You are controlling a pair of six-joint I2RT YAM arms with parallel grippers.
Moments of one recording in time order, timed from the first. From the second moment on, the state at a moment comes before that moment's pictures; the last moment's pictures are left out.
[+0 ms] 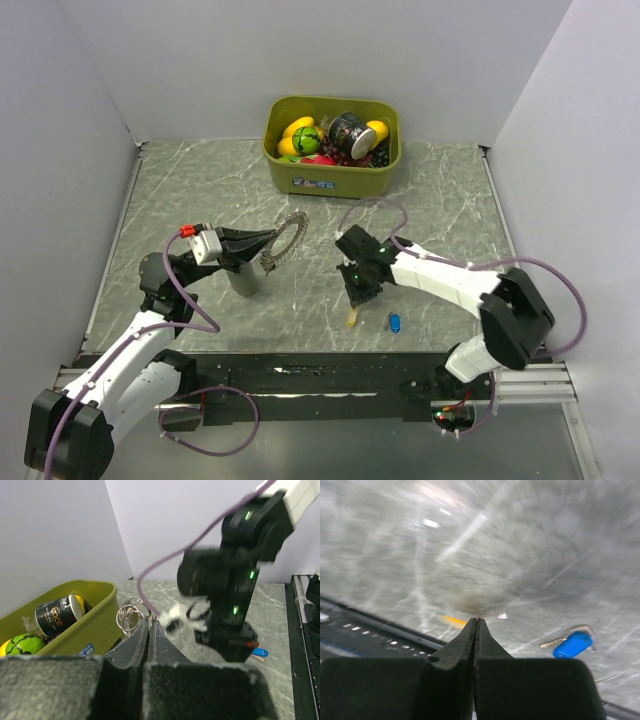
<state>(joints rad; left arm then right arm) -0.33 0.83 0.43 0.90 0.82 -0.13 0.78 1.50 0.97 -0.74 -0.05 0.45</state>
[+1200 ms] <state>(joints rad) -0.34 0.88 0.52 0.80 1.00 -0.09 0.73 1.08 1.14 -0.42 -0.60 0.10</state>
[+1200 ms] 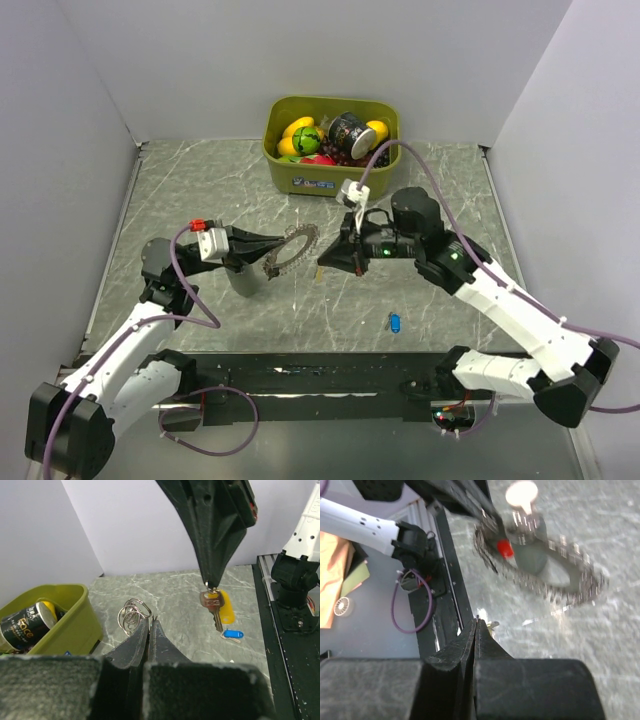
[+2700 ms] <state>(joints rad) -0.43 0.91 0.57 0.62 0.99 0.07 0.77 1.26 1.22 -0.29 -0.59 0.16</state>
